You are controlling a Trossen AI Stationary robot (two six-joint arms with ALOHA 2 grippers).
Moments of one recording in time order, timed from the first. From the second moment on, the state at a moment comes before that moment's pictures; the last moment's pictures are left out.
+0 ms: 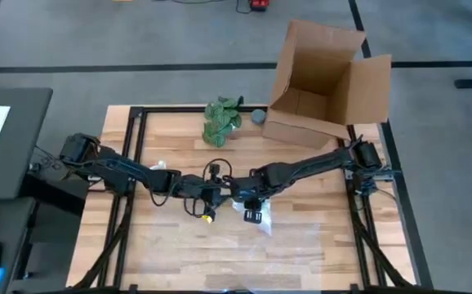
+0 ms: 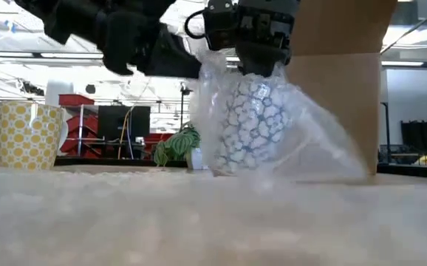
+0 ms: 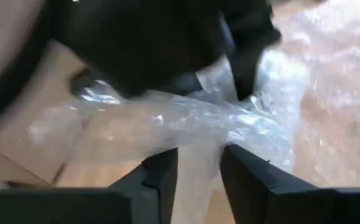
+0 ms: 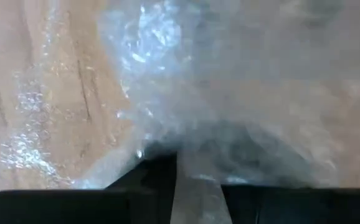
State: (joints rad) left arm -0.21 1.48 0.70 0.42 -0.25 0.32; right arm 0.17 1.95 1.57 -0.84 0.00 0.31
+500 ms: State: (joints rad) left arm -0.18 1.49 0.70 0.42 -0.16 0.28; right arm 0.18 1.95 1.57 -0.81 0.03 0.30
